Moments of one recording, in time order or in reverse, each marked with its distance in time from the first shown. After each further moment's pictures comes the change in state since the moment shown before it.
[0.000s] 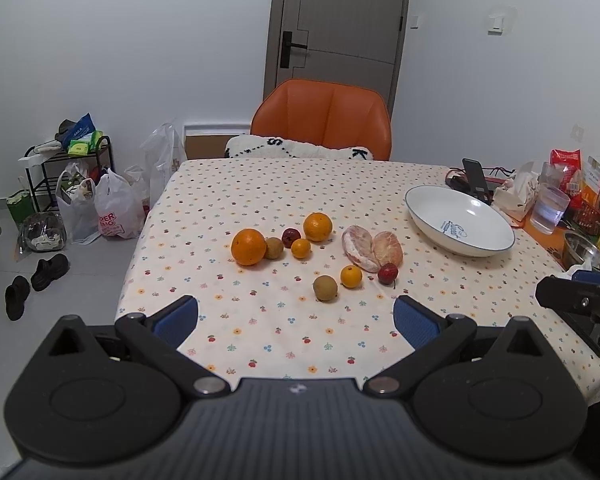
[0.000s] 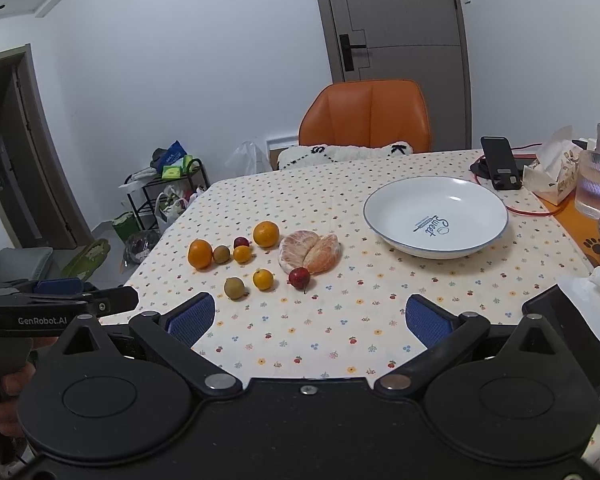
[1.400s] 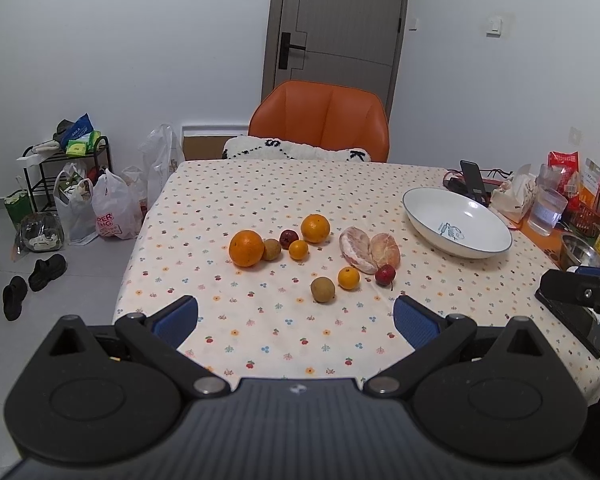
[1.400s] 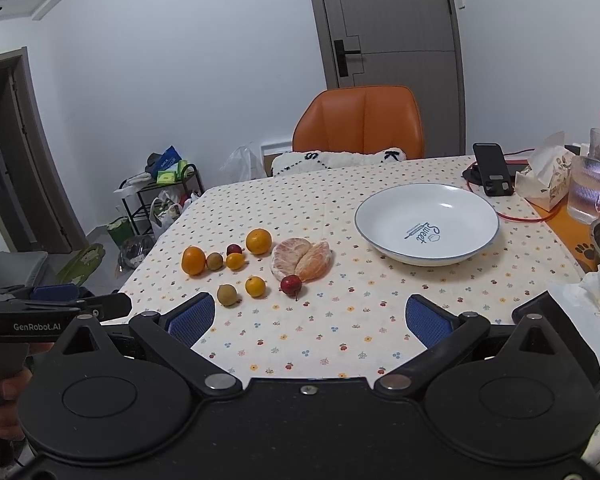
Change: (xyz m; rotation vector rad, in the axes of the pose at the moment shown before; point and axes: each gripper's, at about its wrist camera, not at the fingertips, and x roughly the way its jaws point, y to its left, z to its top) left arm 0.000 0.000 0.002 0.000 0.000 -0.007; right arm -0.003 -0.004 0.003 0.003 -0.012 -0.015
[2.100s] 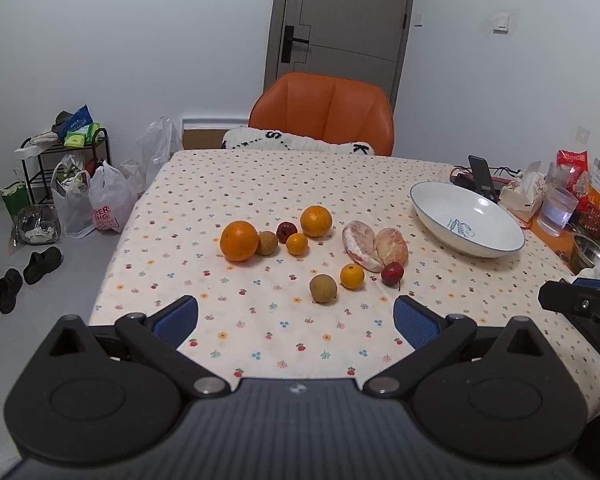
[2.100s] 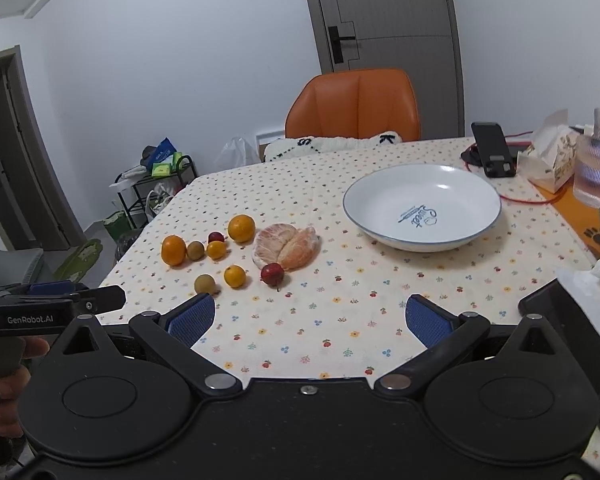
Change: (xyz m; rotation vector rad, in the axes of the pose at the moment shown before) left arm 0.037 -0.001 -0.008 -0.021 0.009 0.000; right arm 0.033 -0.024 -0.010 0.020 0.030 0.009
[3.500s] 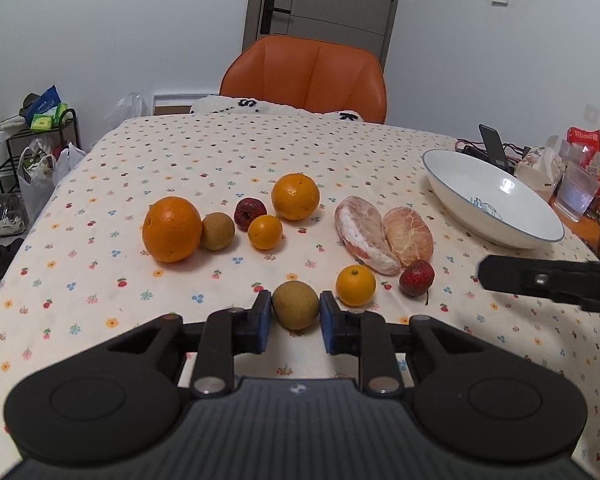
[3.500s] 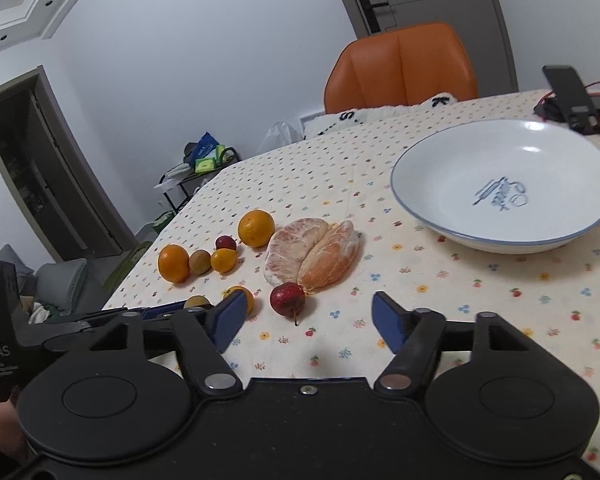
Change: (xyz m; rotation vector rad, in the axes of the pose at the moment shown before) left arm 0.115 -0.008 -0.003 0.015 0.058 -0.058; right arm 0.115 -0.023 0.010 0.074 0.061 0.211
